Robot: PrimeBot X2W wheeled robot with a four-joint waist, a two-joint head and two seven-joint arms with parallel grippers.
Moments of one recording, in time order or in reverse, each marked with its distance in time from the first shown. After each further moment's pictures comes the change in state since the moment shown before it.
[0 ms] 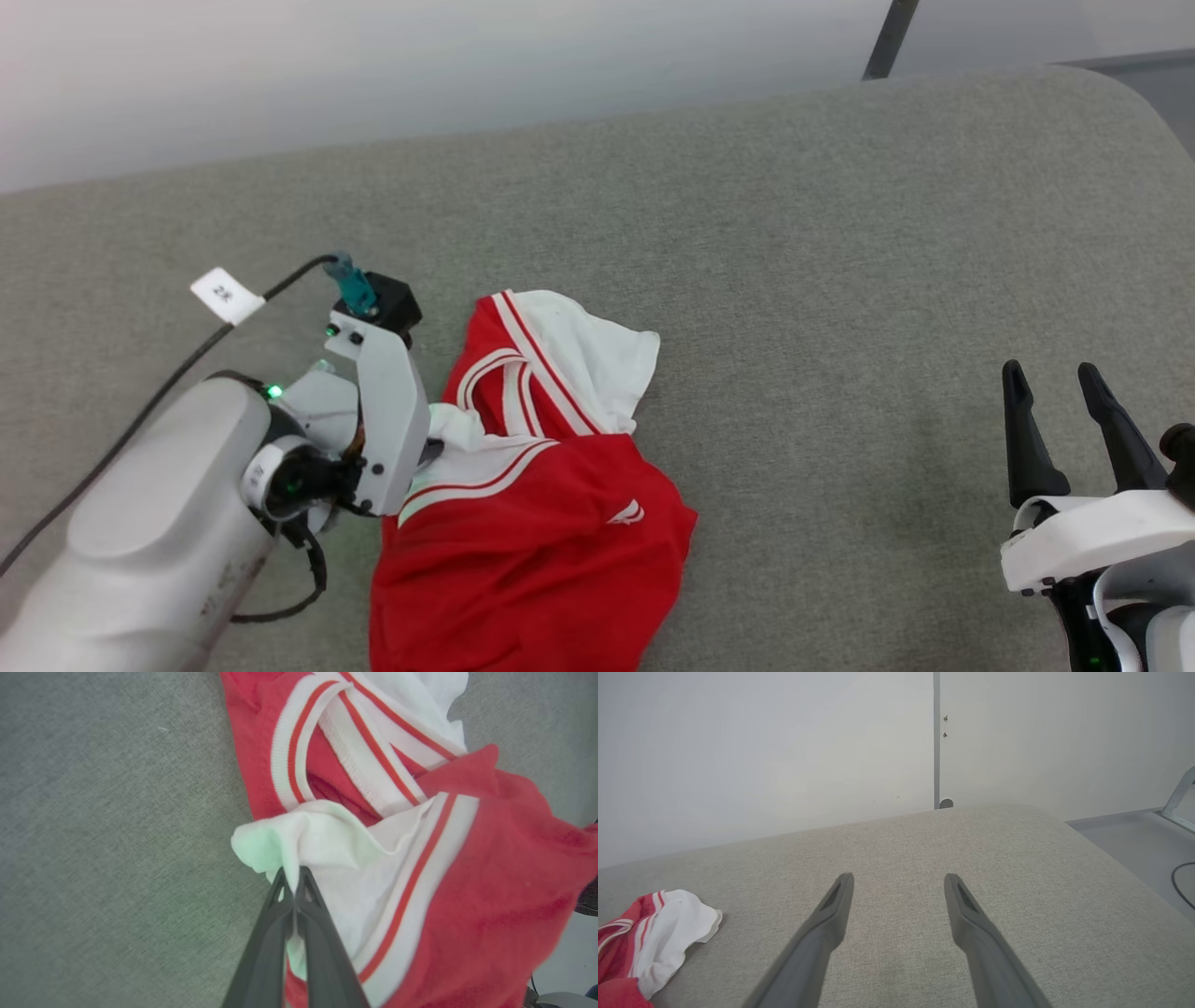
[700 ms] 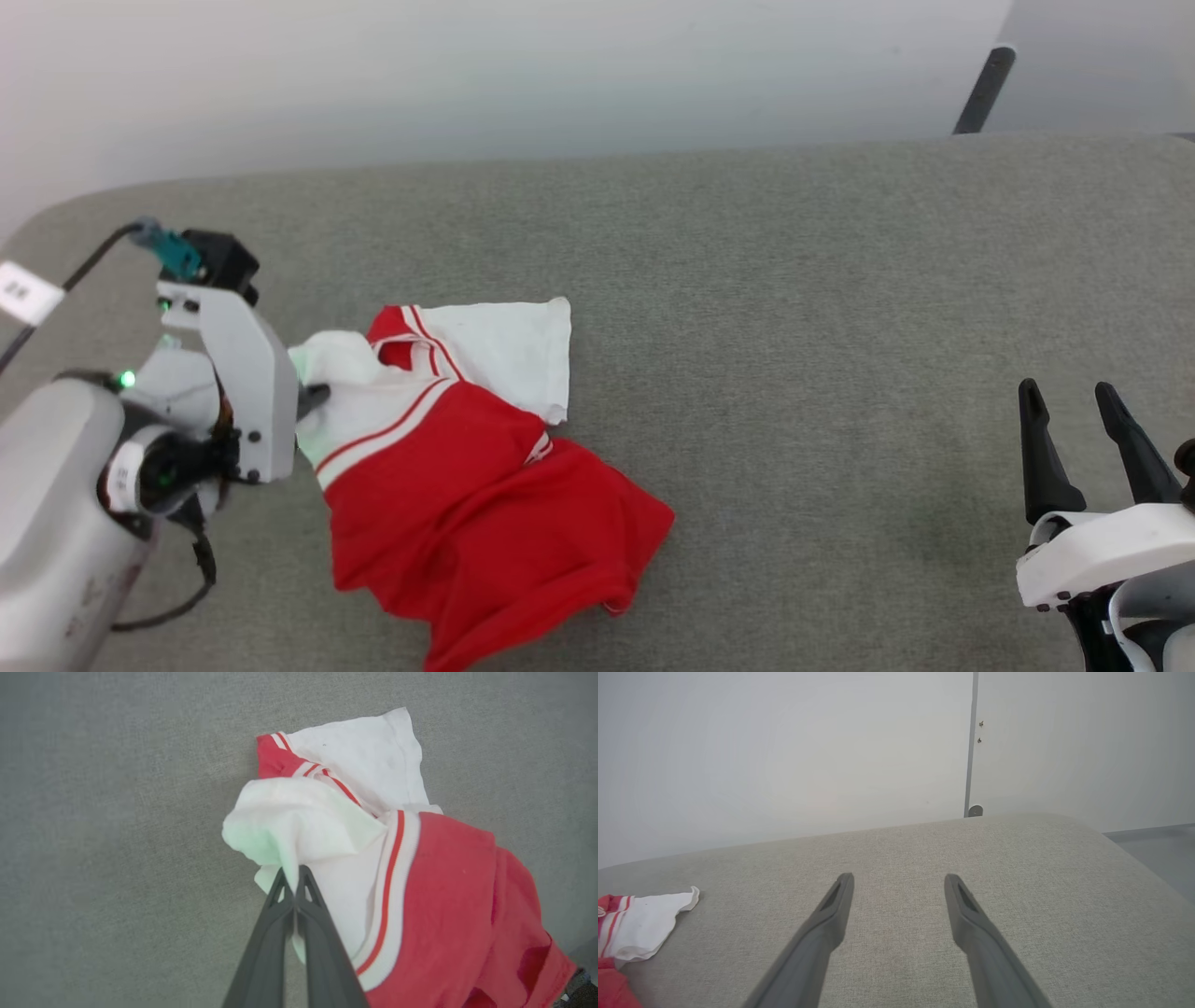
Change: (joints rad) left arm 0.069 0.156 0.149 -0.119 -0.040 0.128 -0.092; right arm 0.033 0.000 -0.030 -0.026 -0.016 0.000 0.036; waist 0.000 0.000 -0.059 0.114
